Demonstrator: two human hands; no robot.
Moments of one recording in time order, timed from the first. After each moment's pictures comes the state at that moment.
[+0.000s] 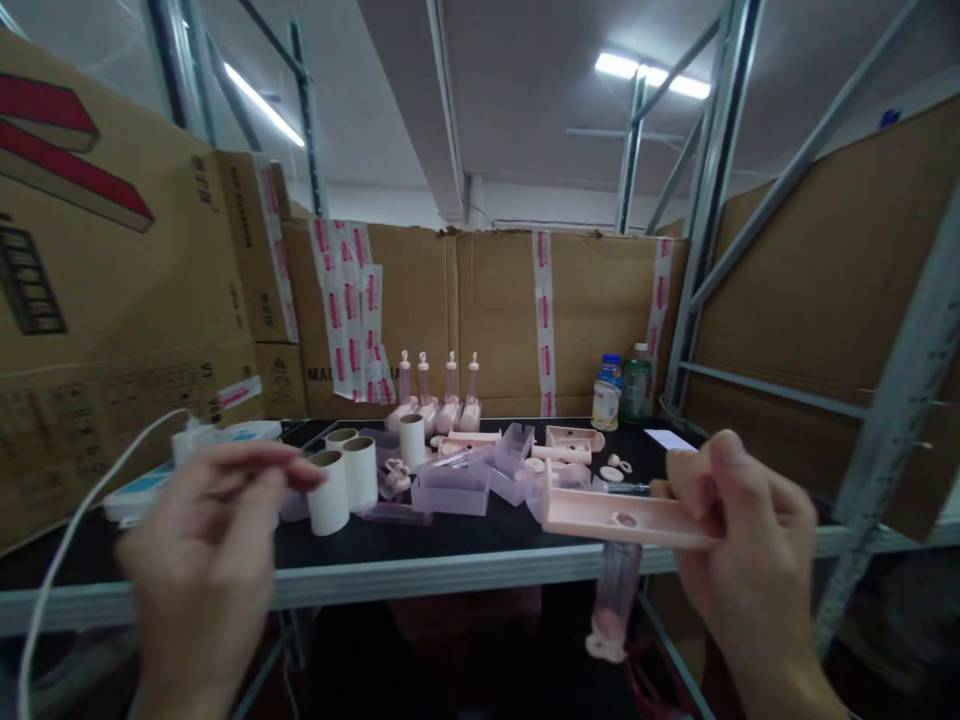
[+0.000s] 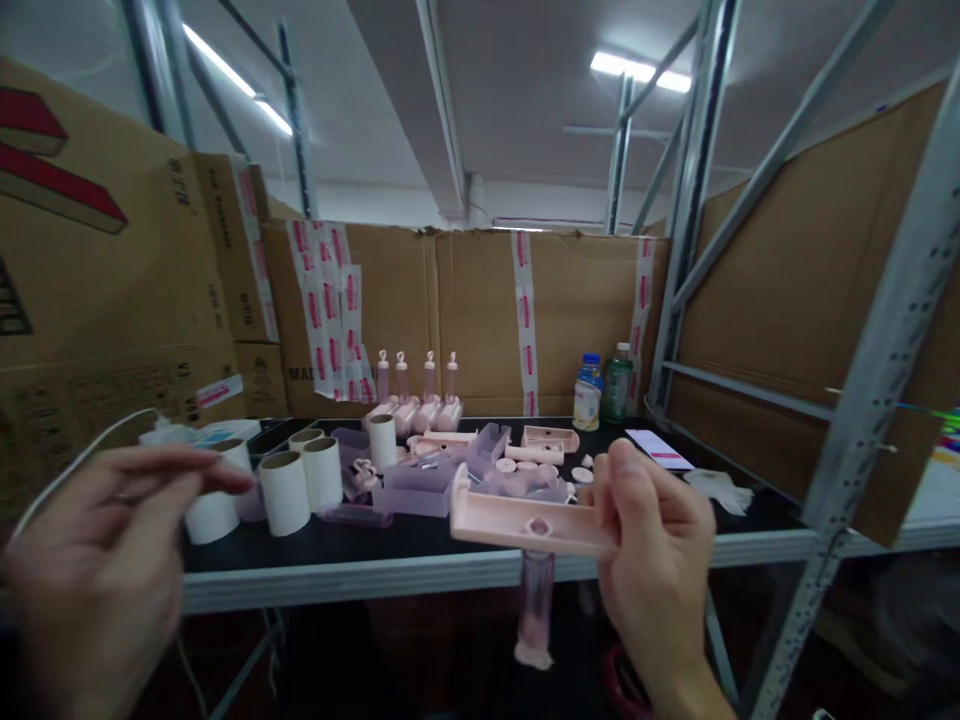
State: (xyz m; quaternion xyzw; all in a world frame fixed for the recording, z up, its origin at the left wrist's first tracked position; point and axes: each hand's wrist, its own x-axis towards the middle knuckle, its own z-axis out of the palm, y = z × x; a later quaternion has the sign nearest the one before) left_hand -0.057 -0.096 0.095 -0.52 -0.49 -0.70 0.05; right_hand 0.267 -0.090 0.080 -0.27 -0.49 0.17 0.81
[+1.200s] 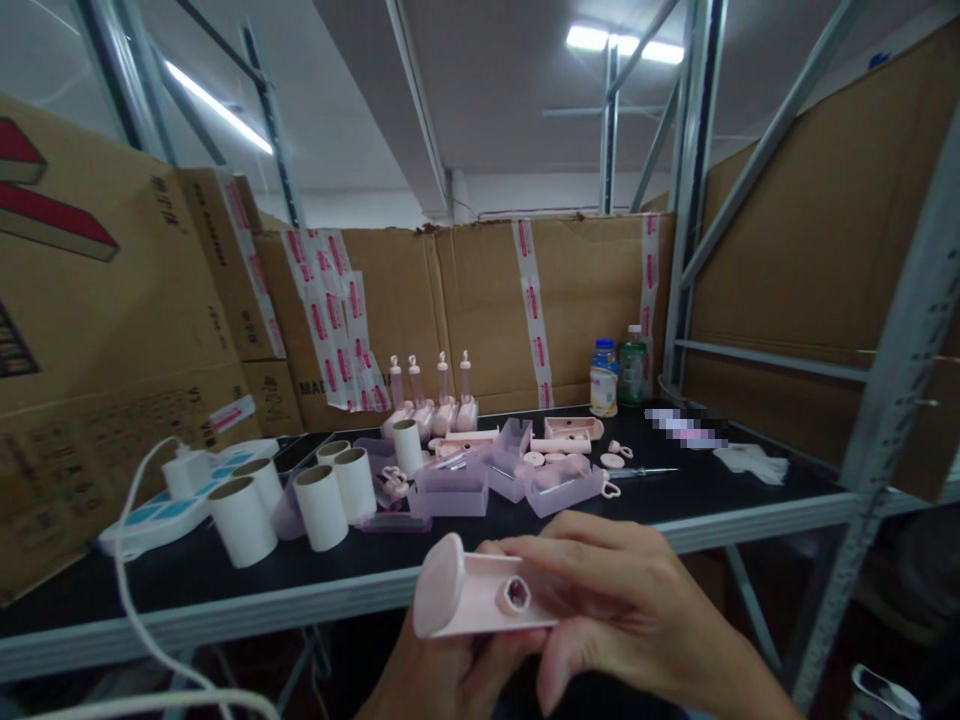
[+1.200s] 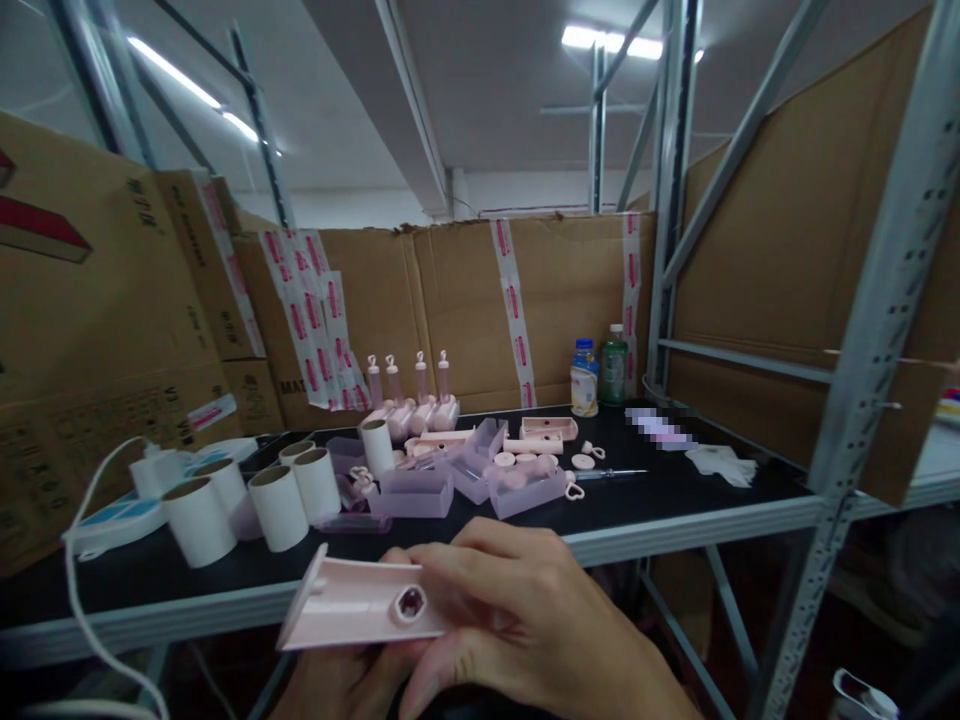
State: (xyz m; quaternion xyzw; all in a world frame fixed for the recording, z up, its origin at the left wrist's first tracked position) left_hand 0.035 -0.098 0.030 -0.85 -0.29 -0.44 -0.02; right_hand 0.249 -0.090 0.059 -0.15 -0.84 0.14 0.51
